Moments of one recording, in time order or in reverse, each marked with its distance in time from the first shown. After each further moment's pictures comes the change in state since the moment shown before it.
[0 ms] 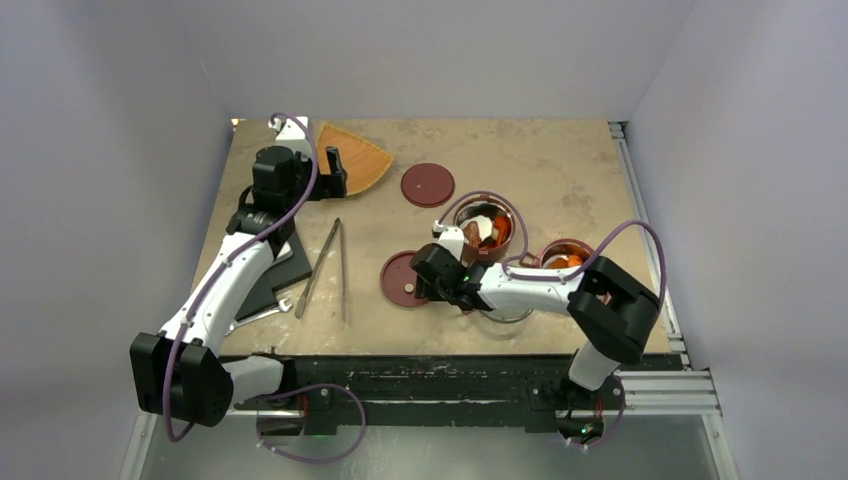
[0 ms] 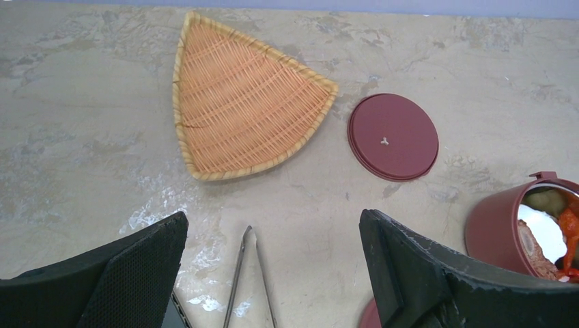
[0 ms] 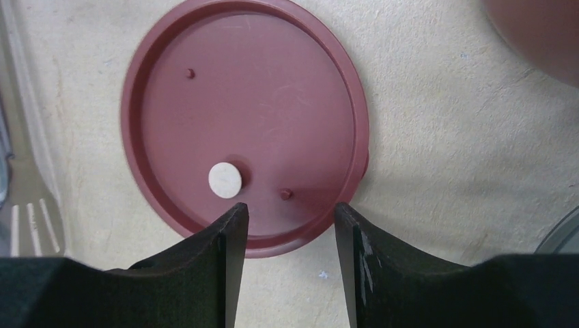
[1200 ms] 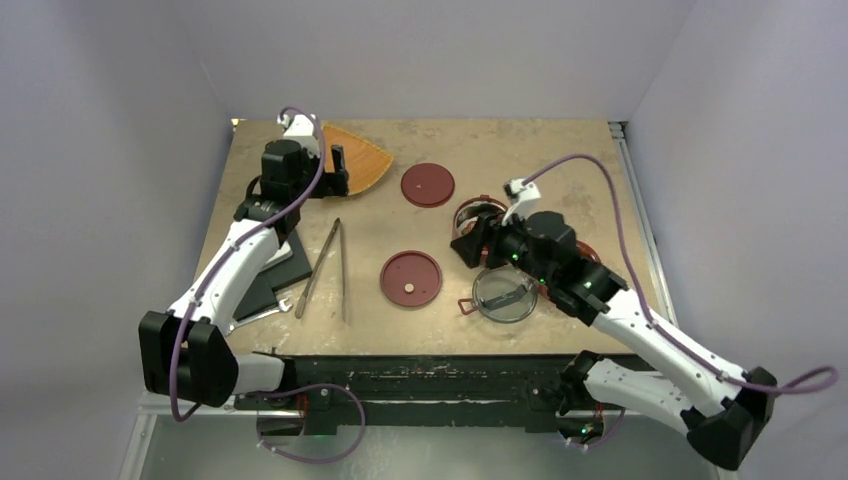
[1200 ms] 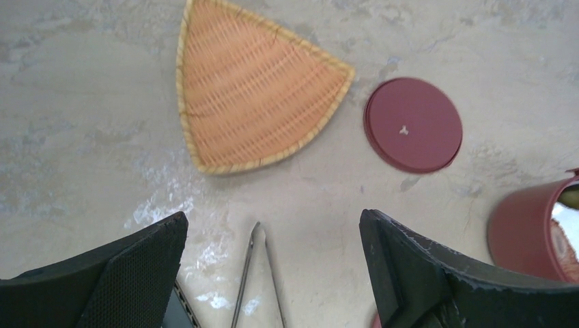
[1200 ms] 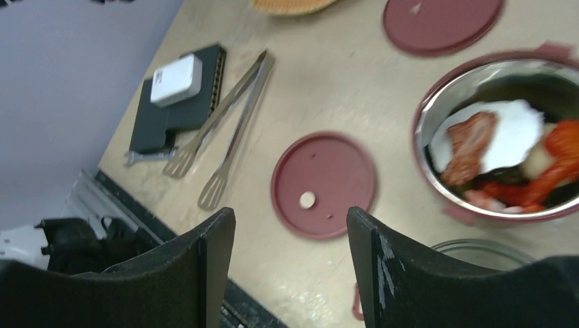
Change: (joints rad) left arm 0.000 0.092 0.075 -0.036 -0.014 0.020; right arm -0.332 -0.736 -0.070 -0.038 -0.372 -0.439
